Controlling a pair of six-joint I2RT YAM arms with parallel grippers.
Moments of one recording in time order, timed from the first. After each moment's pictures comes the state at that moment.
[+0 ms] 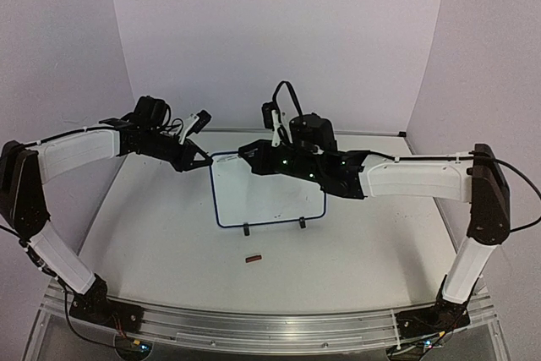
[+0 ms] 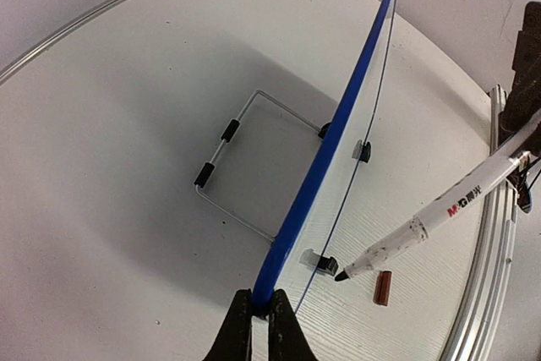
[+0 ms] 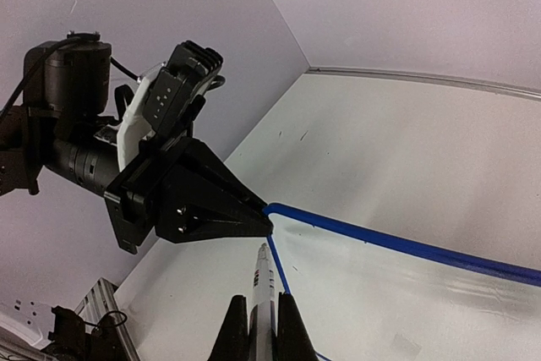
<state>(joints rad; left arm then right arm) -0.41 1.56 1.20 -0.41 0.61 0.21 0.97 1.80 1.35 0.21 0.01 0.53</state>
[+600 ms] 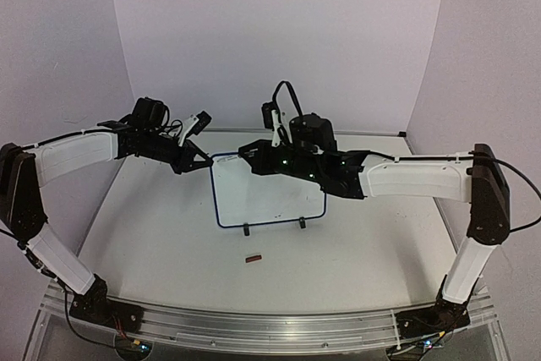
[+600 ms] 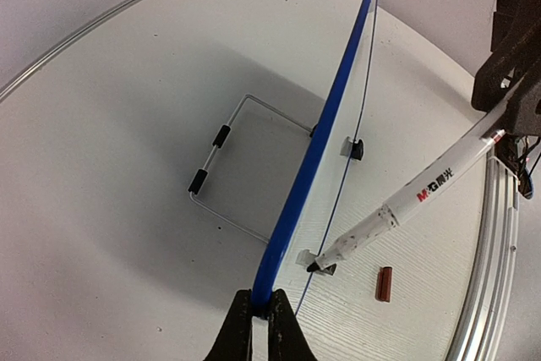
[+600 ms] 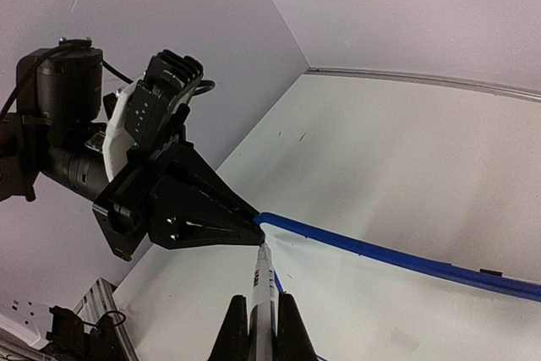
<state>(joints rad) -0.41 1.53 1.17 -0.38 0.63 0.26 0.97 1.80 1.35 0.21 0.01 0.52</state>
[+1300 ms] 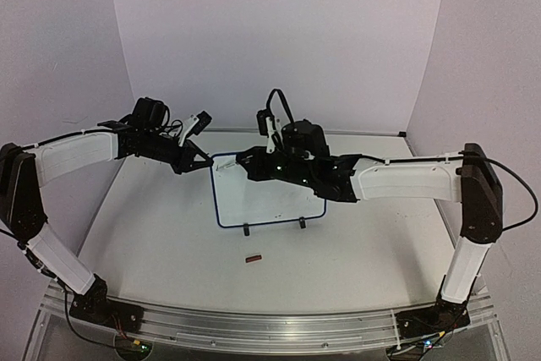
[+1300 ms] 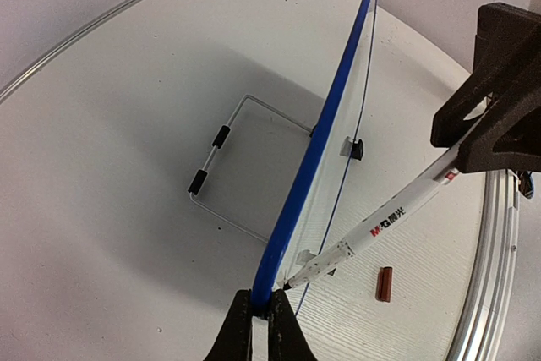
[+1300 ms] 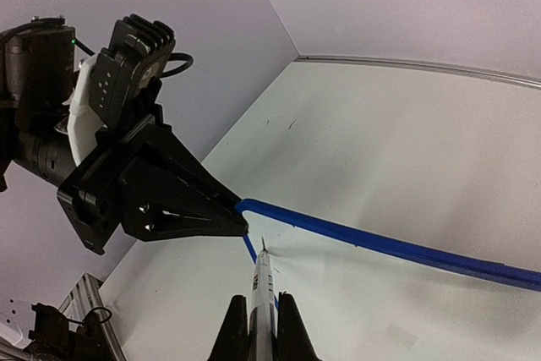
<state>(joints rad) -0.42 1.53 1.17 -0.38 0.63 0.26 0.97 1.85 1.36 0.21 0.04 0.52</state>
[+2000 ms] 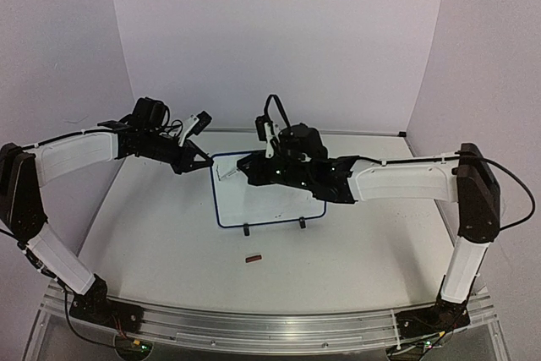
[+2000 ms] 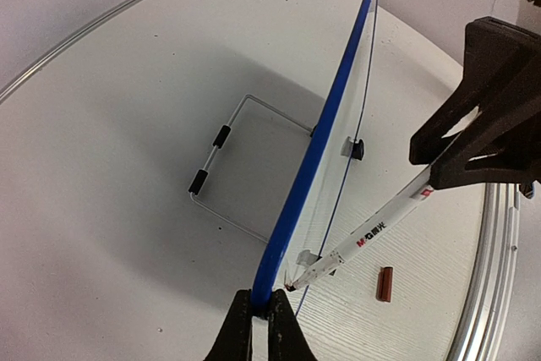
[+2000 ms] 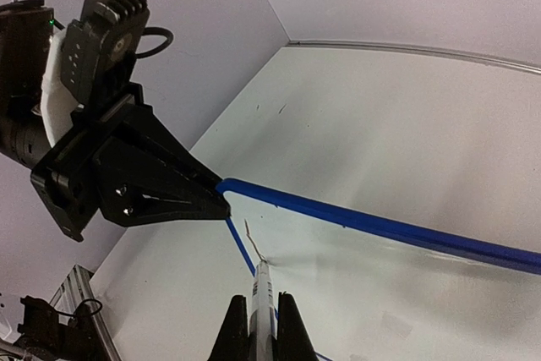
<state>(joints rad) -0.42 1.53 1.17 -0.38 0.63 0.26 0.97 1.86 1.36 0.18 0.04 0.52</state>
